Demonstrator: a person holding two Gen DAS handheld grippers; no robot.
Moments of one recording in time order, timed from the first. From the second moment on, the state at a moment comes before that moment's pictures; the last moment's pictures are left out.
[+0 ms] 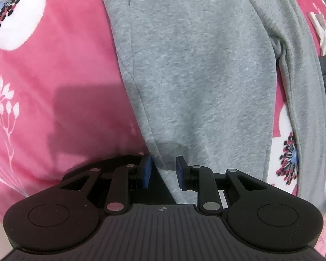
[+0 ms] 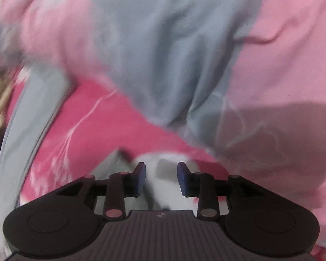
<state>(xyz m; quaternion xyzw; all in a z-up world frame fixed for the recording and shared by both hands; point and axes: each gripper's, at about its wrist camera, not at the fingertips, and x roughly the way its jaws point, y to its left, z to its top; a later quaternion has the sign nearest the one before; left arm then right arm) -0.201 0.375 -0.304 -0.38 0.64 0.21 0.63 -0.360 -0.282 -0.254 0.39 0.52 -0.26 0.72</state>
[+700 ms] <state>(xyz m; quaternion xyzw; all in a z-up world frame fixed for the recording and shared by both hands) -0.216 0.420 -0.301 -0.44 0.60 0.21 0.63 -0.480 -0.270 -0.267 0.68 0.52 -0.23 0.47</state>
